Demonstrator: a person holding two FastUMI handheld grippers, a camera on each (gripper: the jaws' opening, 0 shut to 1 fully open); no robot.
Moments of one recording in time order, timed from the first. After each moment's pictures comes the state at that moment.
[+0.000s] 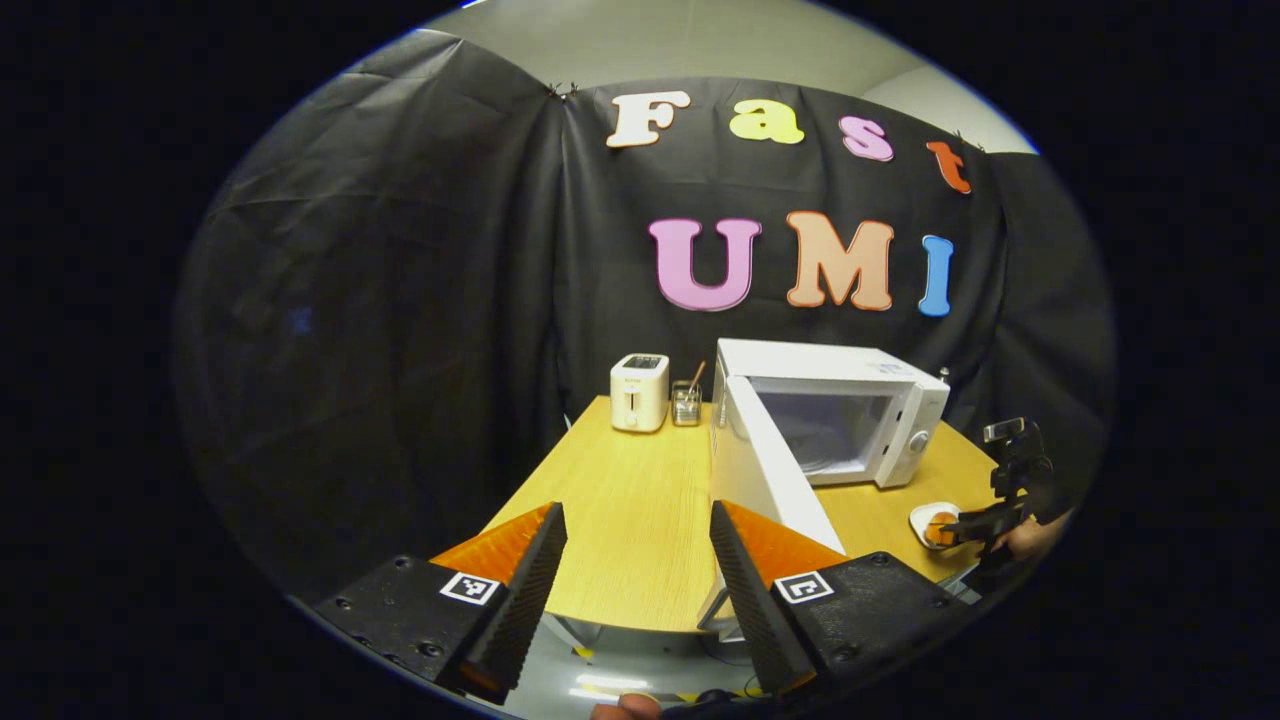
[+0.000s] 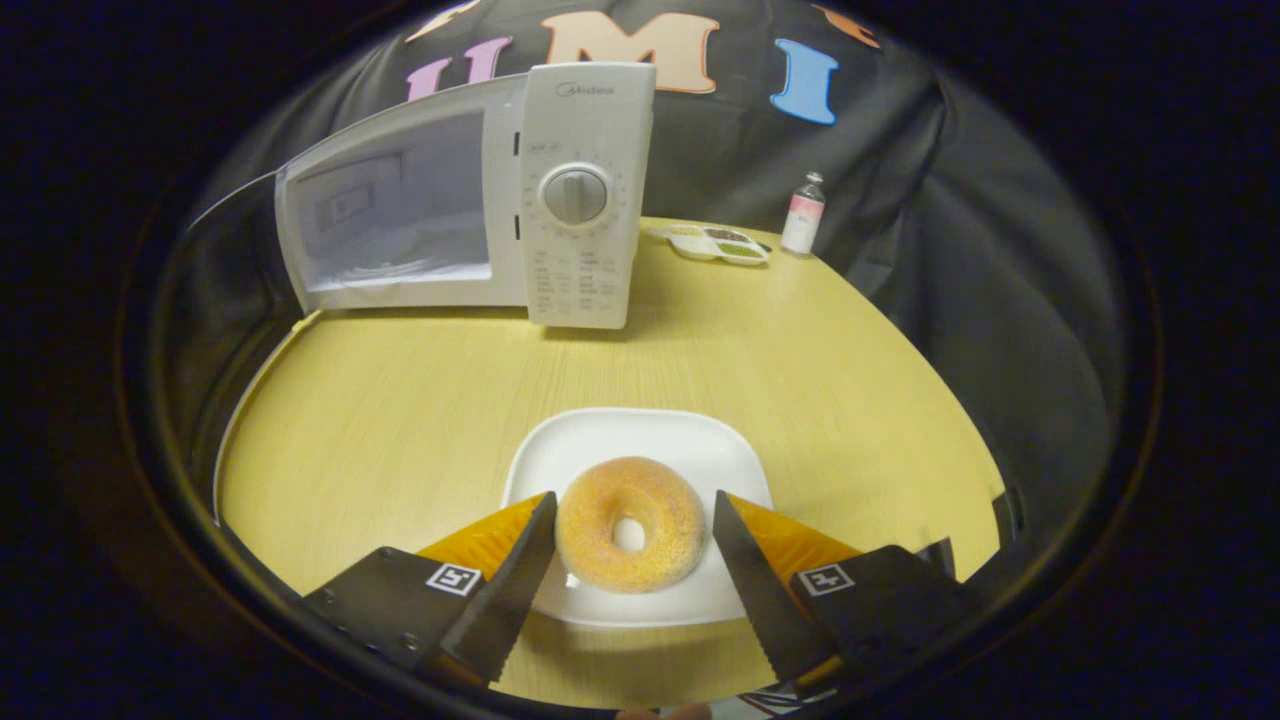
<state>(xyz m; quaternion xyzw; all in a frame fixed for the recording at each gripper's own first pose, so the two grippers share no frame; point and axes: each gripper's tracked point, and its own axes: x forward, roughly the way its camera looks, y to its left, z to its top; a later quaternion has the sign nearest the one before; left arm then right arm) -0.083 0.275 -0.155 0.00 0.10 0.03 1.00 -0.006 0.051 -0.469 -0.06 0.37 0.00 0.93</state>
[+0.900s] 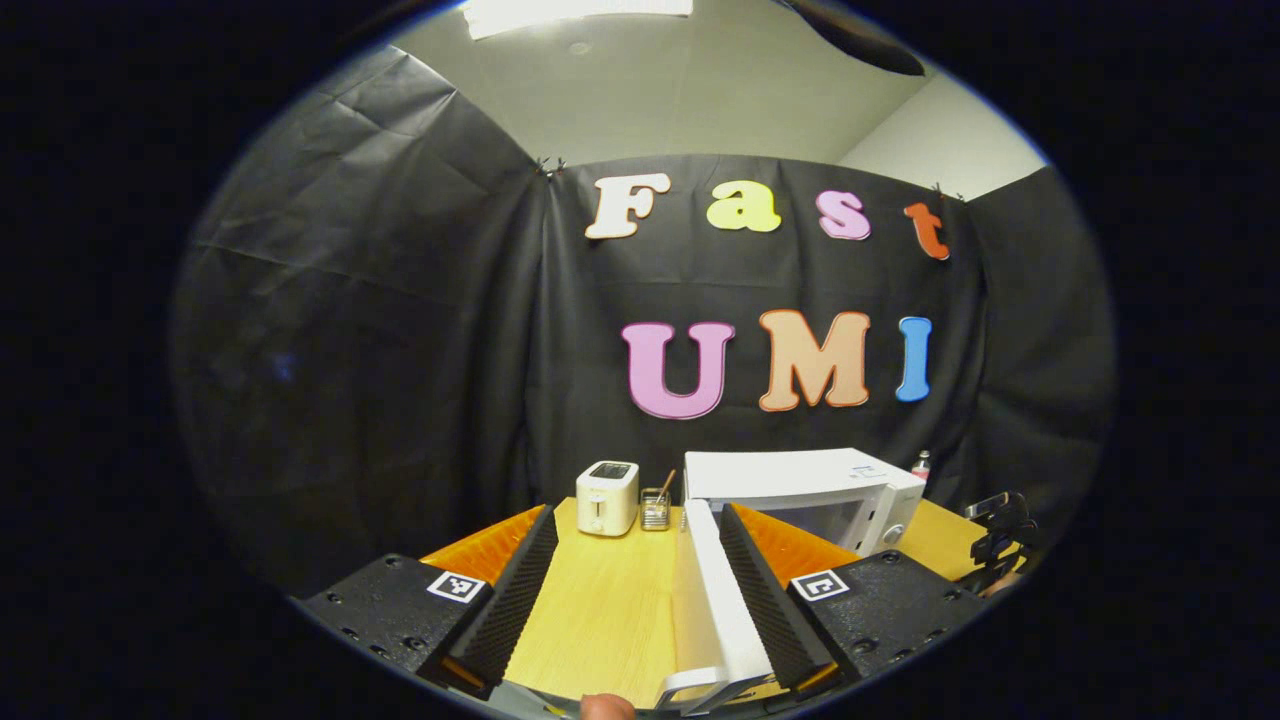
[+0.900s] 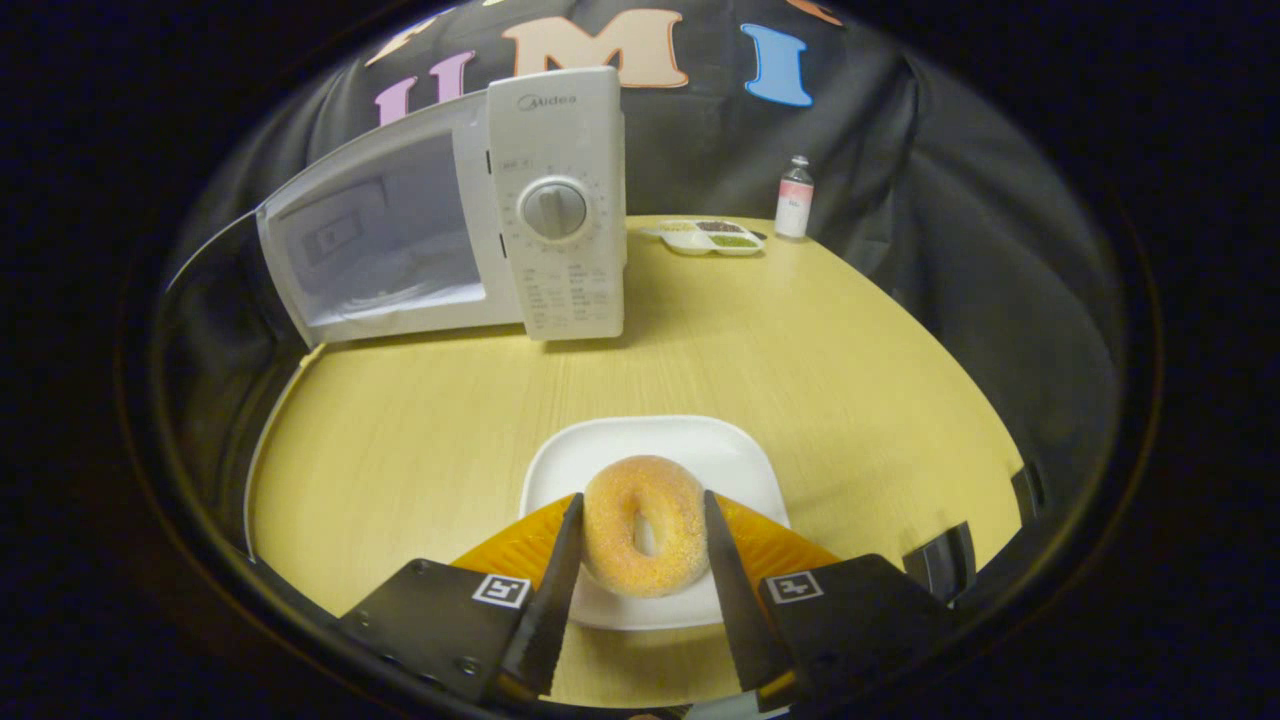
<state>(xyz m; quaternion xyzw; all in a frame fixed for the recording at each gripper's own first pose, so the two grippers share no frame) -0.037 0.229 -0.081 -0.01 -0.04 -0.01 1.00 -0.001 0.064 -0.456 0.00 0.37 0.00 0.93</state>
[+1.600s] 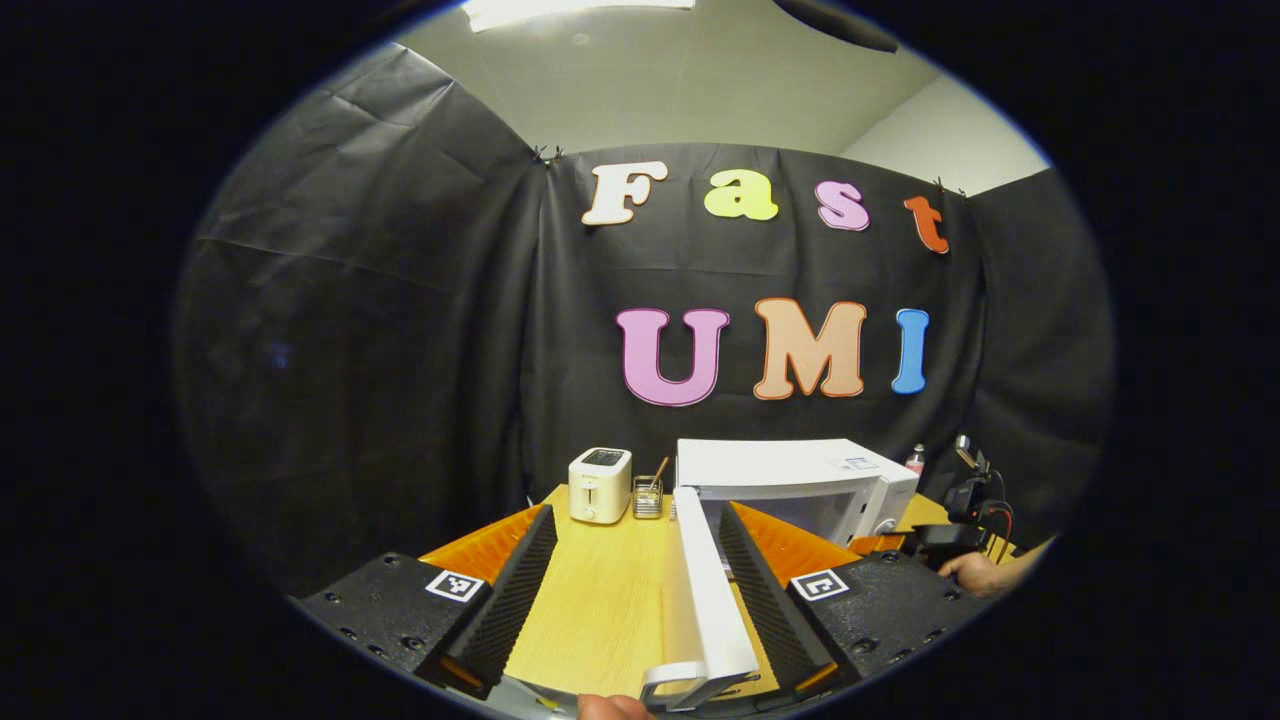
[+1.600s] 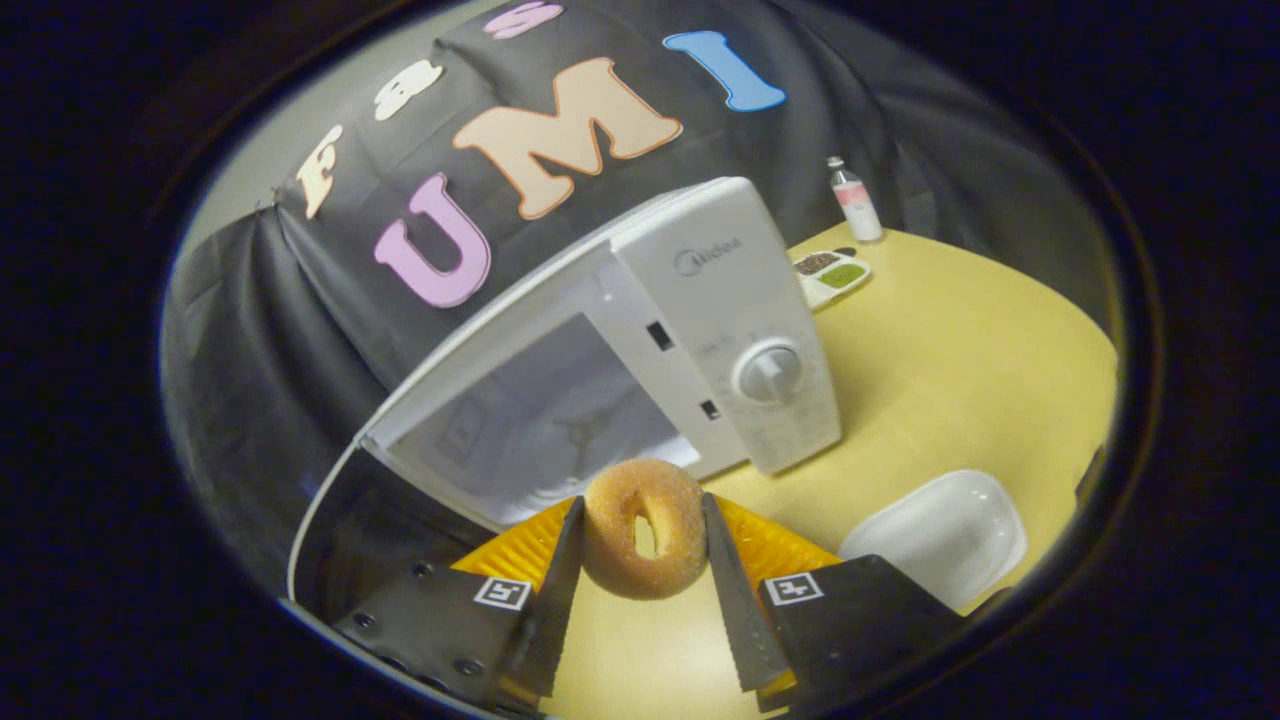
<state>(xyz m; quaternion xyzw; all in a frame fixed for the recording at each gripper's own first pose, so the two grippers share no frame) -0.042 0.229 -0.098 -0.01 -0.01 0.00 1.00 0.088 0.227 -0.348 0.29 0.29 0.07 0.91</state>
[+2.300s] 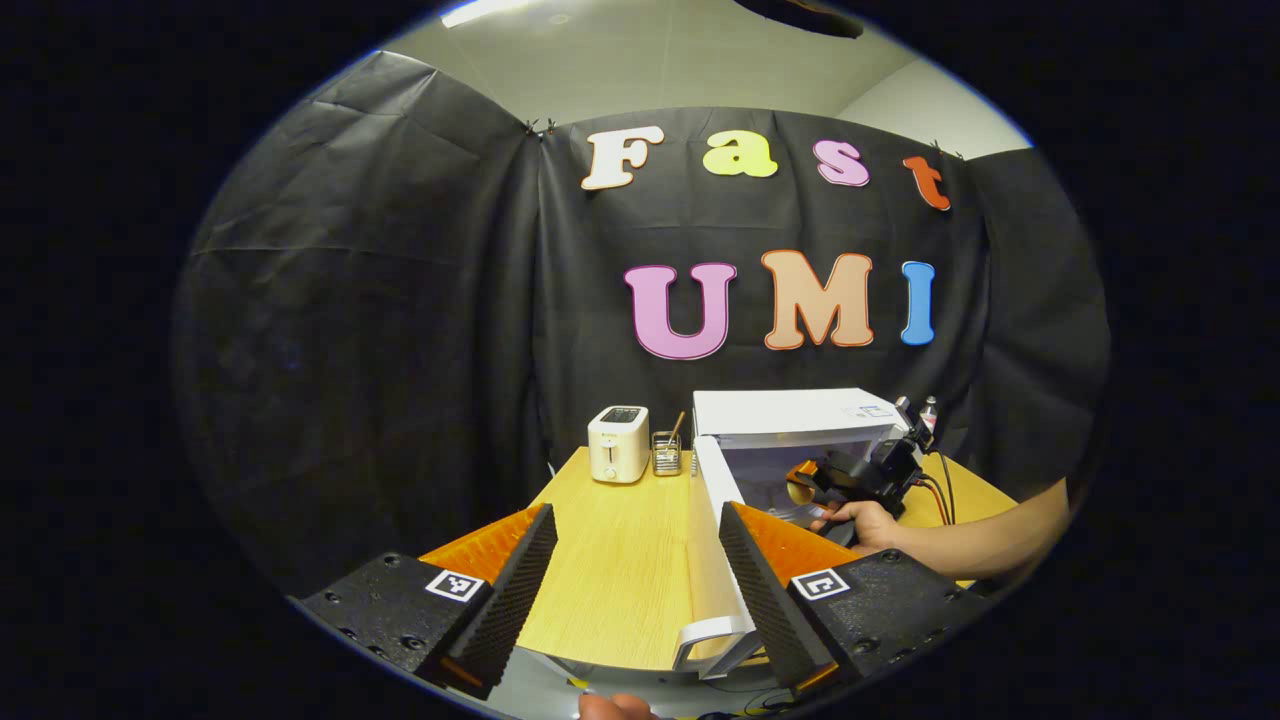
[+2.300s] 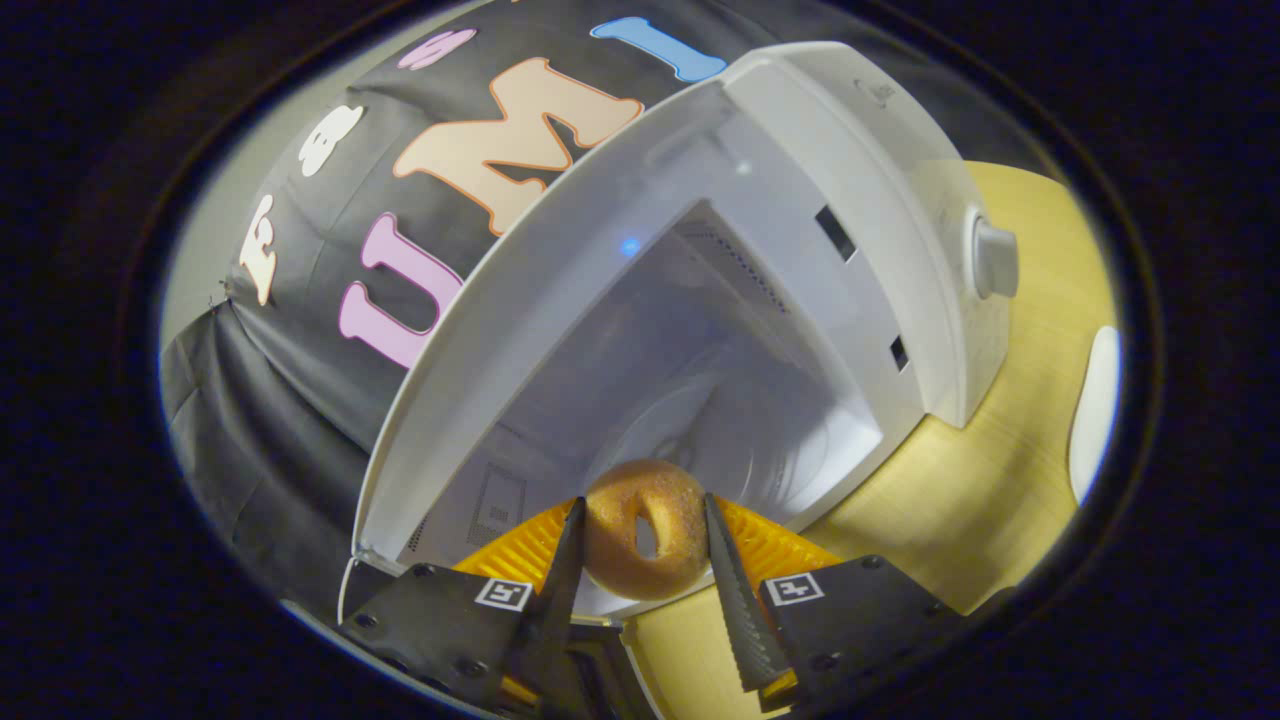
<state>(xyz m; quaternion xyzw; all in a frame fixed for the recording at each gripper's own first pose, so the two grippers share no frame) -0.059 0.246 -0.127 0.01 0.06 0.01 1.00 0.176 0.332 -0.383 0.40 0.26 0.00 0.88</state>
